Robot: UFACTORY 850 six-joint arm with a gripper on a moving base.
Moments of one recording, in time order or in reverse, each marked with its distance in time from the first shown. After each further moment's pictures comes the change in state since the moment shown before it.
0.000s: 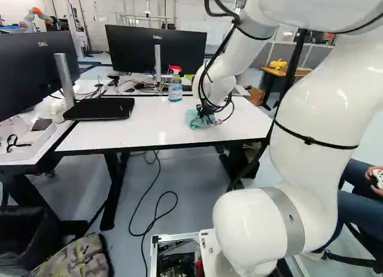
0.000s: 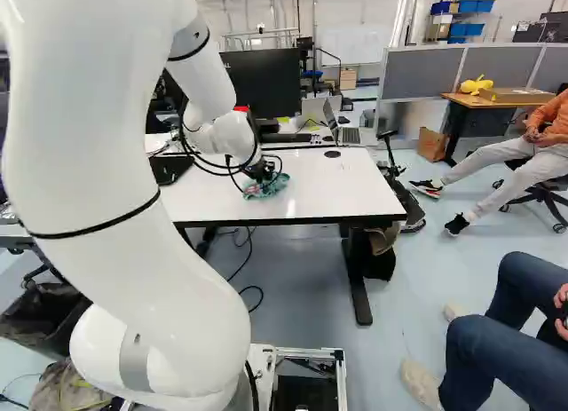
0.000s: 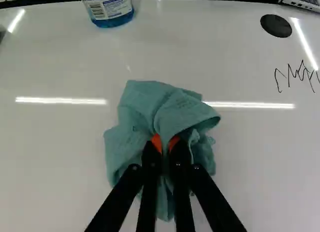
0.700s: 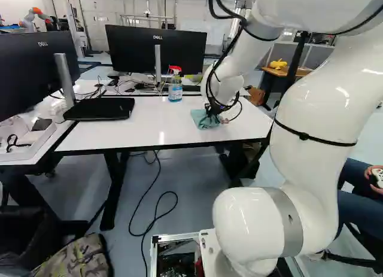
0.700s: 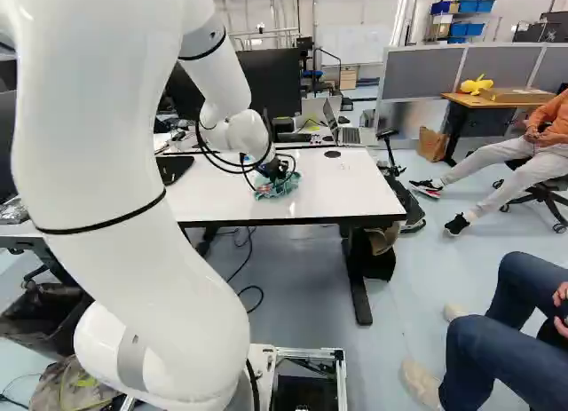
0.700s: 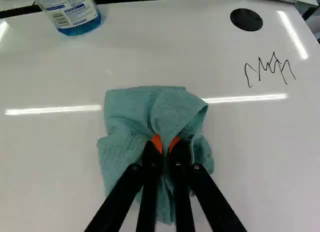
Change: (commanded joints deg) arm -5.4 0.4 0.5 0.0 0.0 0.0
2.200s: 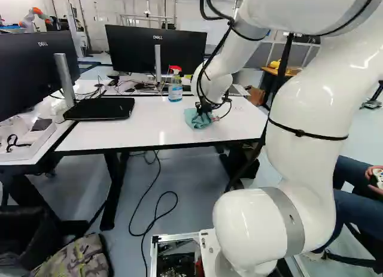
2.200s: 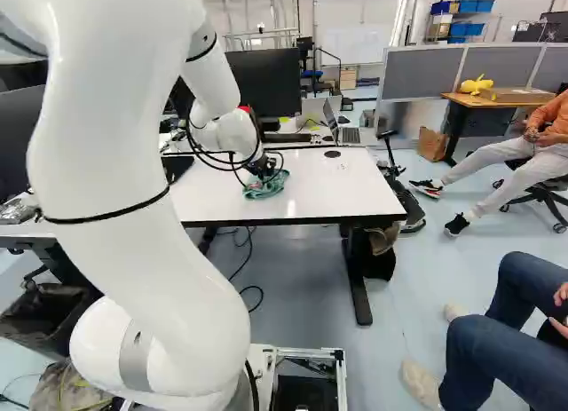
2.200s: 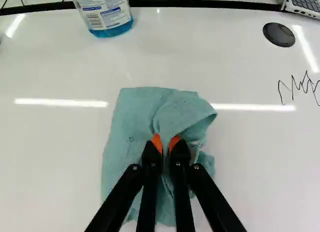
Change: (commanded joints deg) arm 4.9 -4.3 -4.9 0.0 0.0 0.0
